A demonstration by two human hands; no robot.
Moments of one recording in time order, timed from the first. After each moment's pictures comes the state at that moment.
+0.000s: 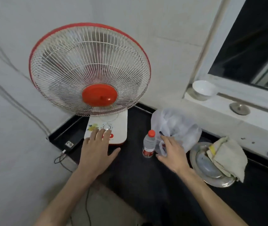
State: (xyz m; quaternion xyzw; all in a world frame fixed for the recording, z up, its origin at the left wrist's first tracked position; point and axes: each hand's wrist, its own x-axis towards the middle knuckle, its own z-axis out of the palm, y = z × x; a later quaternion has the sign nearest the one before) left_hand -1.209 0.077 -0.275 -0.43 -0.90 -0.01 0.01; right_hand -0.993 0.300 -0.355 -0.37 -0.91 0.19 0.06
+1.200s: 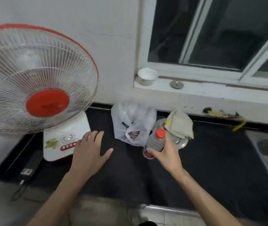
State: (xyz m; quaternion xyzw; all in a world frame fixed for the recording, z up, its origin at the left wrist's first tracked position) left_hand -1.178 0.114 -0.280 -0.61 -0.79 -0.05 -0.02; right_hand -0.889 0.219 -0.321 -0.53 -0.71 0.35 0.31
